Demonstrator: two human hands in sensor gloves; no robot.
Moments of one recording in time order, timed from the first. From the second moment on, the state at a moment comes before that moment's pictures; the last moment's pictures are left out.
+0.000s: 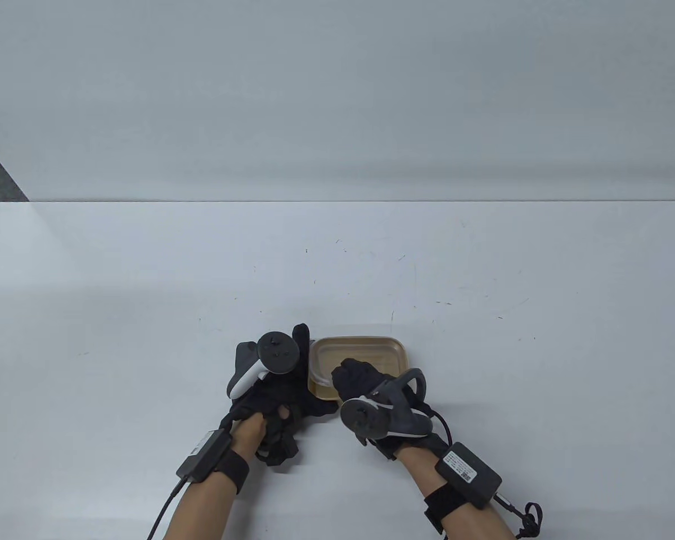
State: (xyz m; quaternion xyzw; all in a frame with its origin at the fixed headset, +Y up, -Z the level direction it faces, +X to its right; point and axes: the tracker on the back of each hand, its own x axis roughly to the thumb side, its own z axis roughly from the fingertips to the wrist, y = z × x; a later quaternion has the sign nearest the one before) left_hand -0.140 -0.794 -0.329 -0.26 -0.09 0.29 0.92; right_hand 0.047 -0.712 -0.271 0.31 -0.14 0.93 0.16
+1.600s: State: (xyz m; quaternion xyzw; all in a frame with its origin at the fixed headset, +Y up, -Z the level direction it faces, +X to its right) left_hand -0.216 -0.729 -0.318 -0.17 -0.11 0.29 0.93; right_hand 0.242 -0.651 -0.294 -0.06 -0.17 0.92 0.34
